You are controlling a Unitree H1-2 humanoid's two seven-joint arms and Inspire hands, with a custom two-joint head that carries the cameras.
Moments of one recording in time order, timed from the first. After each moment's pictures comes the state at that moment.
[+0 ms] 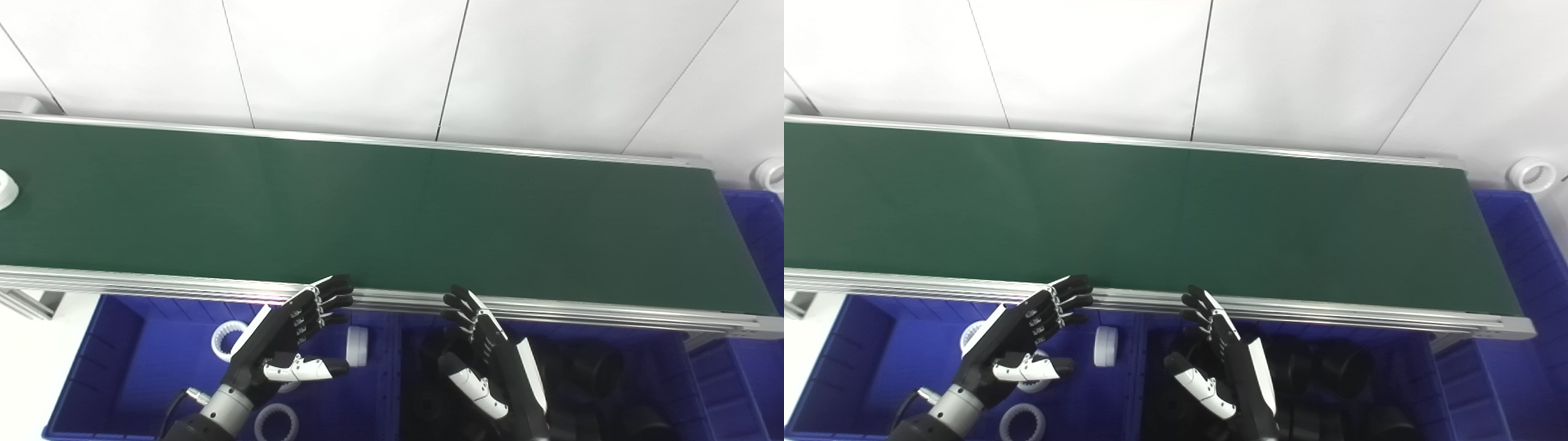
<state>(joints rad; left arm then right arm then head) 0.28 0.12 -0.19 -0.10 -0.15 -0.05 -0.36 0.45 -0.01 0.23 -0.15 -0.21 -0.29 0.01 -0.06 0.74</state>
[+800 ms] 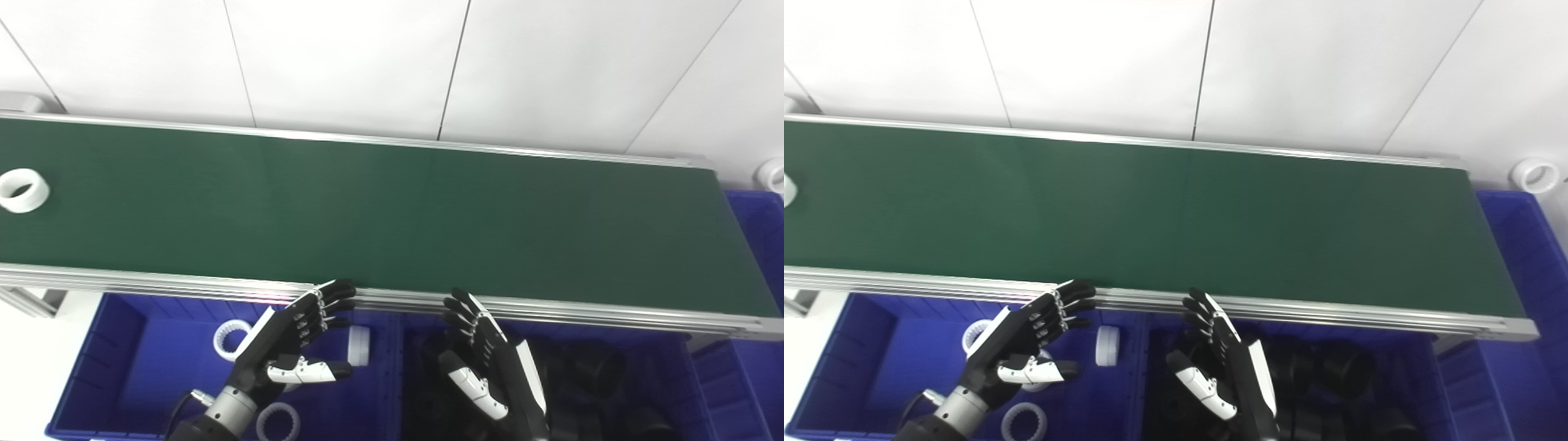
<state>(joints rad) 0.28 0.11 -0.19 -0.04 -0.15 -0.09 -0.36 0.44 -0.02 0.23 -0.09 -0.19 -0.31 0.01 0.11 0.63</state>
